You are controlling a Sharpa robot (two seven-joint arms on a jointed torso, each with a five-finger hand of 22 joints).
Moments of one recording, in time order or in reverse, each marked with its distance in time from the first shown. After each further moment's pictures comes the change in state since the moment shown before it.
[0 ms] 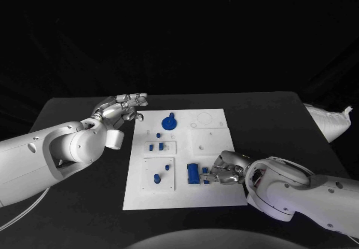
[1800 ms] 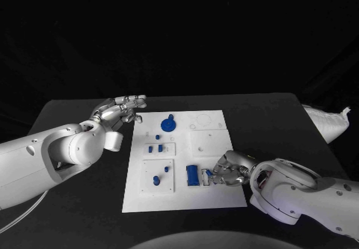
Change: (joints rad) left arm 0.000 0.001 0.000 -0.003 0.000 -0.002 0.001; left_hand 0.000 0.000 0.003 0.003 0.000 0.004 -0.004 -0.004 0.000 0.007 0.000 -0.007 0.000 0.003 -0.003 0.000 0.003 0.000 0.000 0.000 0.000 0.001; right arm -0.001 -0.044 -0.001 0.027 0.015 -0.057 0.016; right_hand 0.200 0.023 0.228 -0.152 0.150 -0.061 0.032 -0.027 -0.026 -0.014 0.018 0.001 0.000 0.004 0.011 0.000 0.000 0.000 0.000 0.015 0.000 0.000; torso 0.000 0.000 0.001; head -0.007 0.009
